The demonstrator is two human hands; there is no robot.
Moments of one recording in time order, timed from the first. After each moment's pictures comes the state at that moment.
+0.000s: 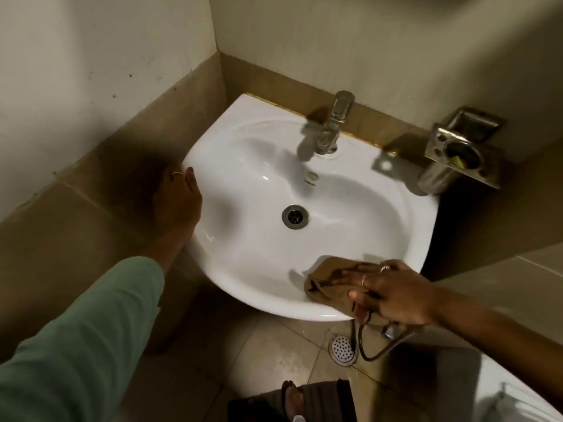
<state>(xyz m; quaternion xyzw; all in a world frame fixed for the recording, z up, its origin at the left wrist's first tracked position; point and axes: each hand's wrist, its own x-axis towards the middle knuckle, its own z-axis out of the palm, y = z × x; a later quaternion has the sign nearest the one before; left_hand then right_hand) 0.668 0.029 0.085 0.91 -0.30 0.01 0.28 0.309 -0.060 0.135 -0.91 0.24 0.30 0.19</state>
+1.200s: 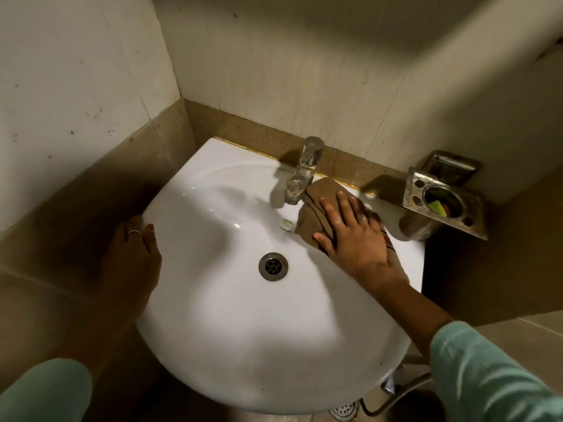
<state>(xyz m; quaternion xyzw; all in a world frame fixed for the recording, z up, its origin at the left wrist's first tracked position) 0.670 0.022 0.087 0.91 -0.33 0.04 0.23 0.391 -0.186 0.084 -0.90 0.44 0.01 -0.03</state>
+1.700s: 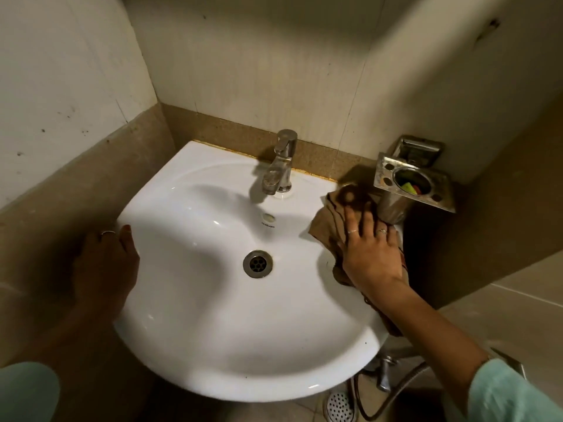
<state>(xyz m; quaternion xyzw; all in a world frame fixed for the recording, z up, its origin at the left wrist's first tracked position) 0.660 0.025 0.086 0.92 -0.33 0.08 0.21 0.340 -0.153 0.088 -0.83 0.55 0.08 -0.07</state>
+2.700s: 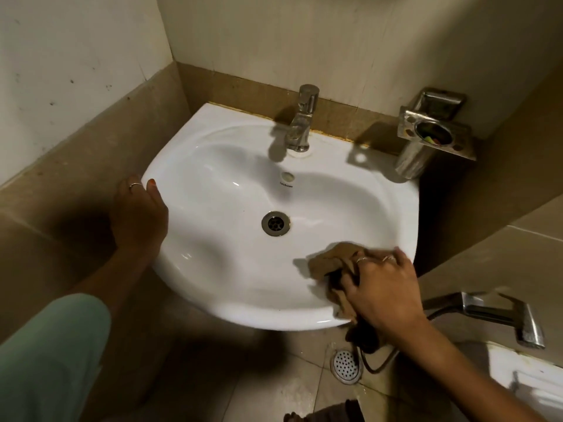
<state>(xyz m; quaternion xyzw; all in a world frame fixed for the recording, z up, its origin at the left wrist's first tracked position) 0.680 0.027 0.068 0.88 -0.36 0.14 0.26 0.325 -0.015 0.103 -0.84 0.55 0.04 0.06</state>
